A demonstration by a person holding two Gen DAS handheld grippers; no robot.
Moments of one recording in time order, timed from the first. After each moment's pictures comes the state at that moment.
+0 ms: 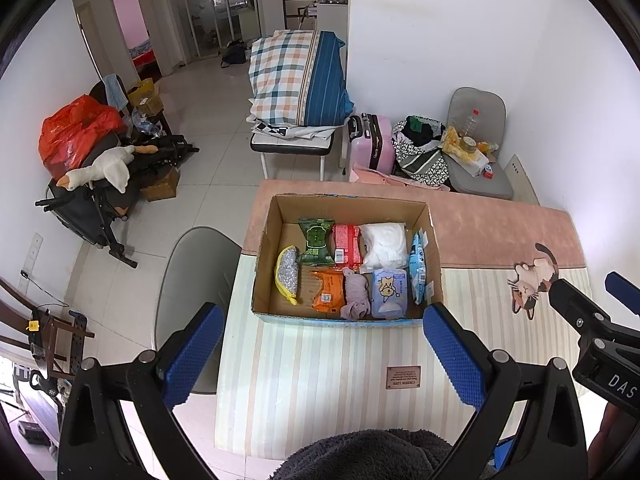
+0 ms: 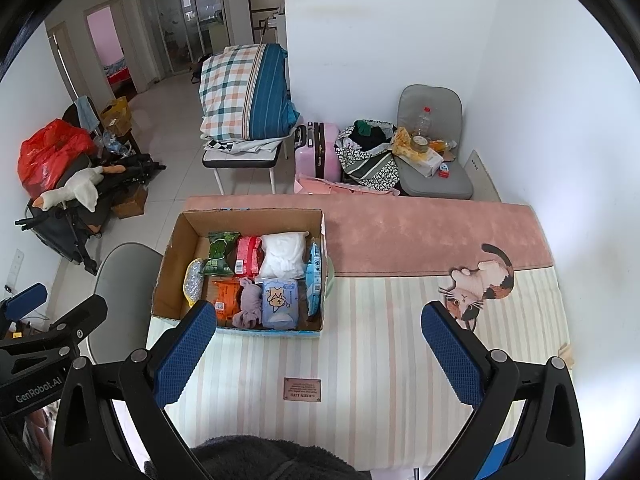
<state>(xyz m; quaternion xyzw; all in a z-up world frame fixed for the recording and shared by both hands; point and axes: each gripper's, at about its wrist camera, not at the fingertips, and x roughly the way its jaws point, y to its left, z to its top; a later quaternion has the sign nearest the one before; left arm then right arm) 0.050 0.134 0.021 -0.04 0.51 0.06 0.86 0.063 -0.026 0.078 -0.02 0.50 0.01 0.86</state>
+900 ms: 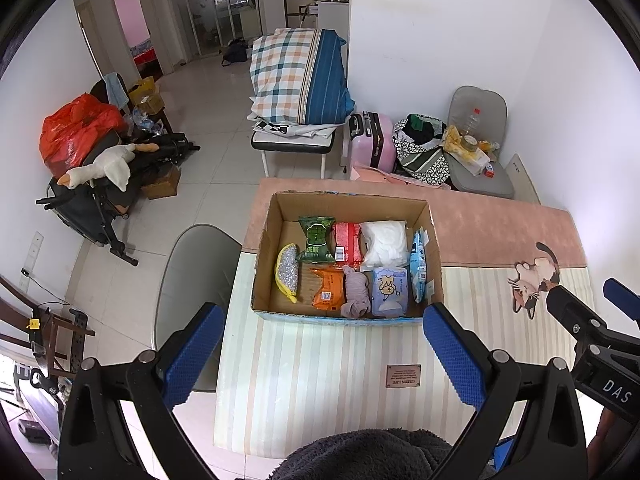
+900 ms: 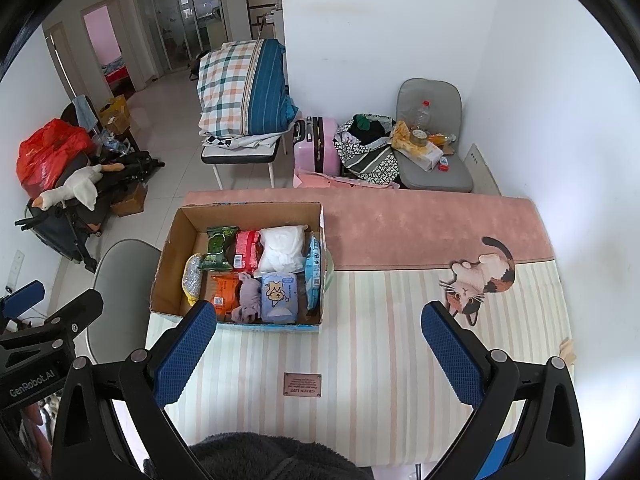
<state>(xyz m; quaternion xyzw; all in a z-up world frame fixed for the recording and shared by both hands) 0.054 0.140 0.019 -0.03 0.51 0.05 0.86 0.057 -0.031 0.075 -0.03 0.51 0.02 0.86</state>
